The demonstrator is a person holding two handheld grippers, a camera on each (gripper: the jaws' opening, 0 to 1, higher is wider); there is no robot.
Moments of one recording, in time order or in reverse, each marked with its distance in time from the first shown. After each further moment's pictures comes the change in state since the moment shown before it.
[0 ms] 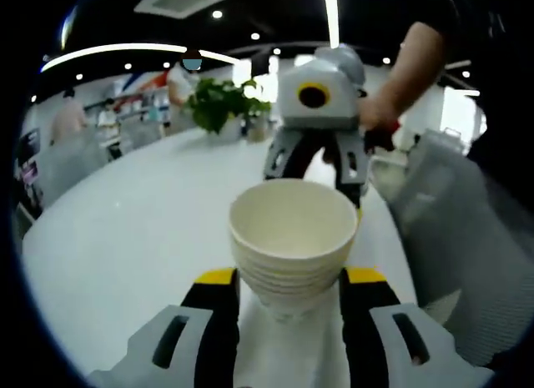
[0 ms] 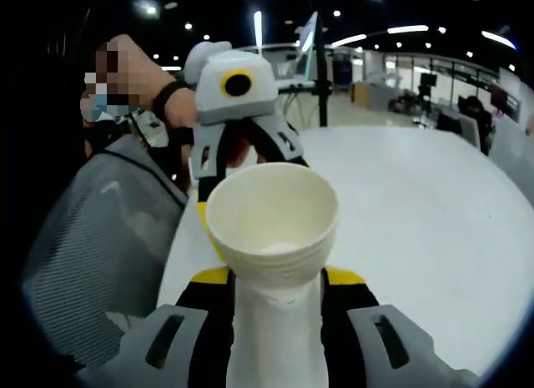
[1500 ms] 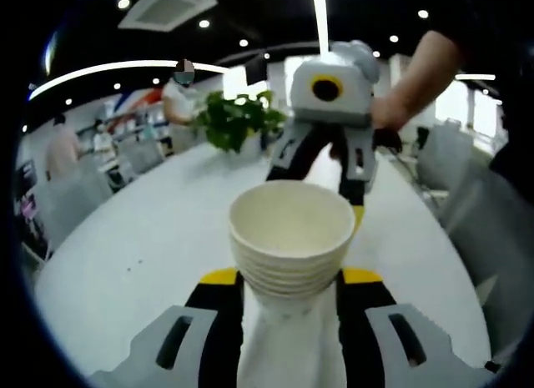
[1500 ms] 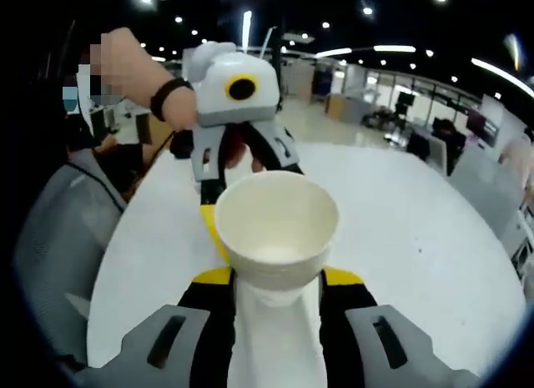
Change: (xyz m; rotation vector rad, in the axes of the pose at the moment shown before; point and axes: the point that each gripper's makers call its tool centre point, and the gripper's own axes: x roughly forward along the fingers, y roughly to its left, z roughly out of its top) left arm 0.035 0.135 0.069 0.110 -0.010 0.010; right arm -0.047 -0.148 0.037 -0.074 -0.020 -0.187
